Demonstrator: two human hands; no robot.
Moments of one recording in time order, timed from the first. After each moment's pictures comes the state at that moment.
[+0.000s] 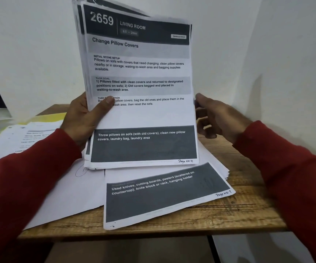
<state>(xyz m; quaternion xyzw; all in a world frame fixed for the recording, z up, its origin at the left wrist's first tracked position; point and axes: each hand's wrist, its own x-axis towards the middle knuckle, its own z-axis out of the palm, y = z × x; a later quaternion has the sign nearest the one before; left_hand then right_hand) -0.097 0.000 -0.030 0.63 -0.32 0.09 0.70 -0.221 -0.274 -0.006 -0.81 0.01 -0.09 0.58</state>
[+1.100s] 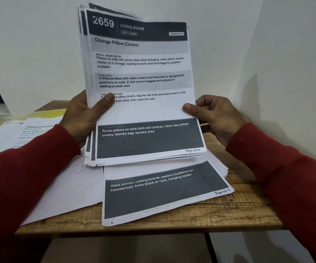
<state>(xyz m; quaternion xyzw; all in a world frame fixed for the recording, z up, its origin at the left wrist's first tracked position) -0.095 0.000 -0.032 0.61 -0.31 0.05 0.72 -0.213 -0.267 -0.018 -0.74 0.01 -0.20 0.64</state>
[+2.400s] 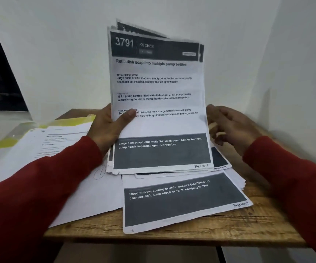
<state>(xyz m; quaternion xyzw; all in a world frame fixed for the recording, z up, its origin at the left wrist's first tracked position) -0.079 0.001 -0.045 0.64 -0.31 0.06 0.70 -0.206 -0.273 -0.024 -0.76 0.04 -0.22 0.61</state>
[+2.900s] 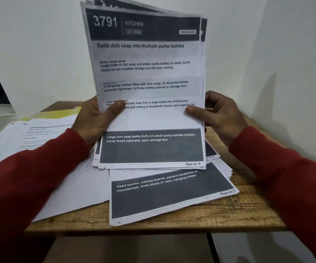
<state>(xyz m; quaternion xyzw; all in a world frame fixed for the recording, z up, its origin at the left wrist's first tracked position) -0.085 -0.001 -0.047 0.64 -0.34 0.07 0.69 -0.214 -0.262 -0.024 -0.74 -0.06 -0.26 0.62</state>
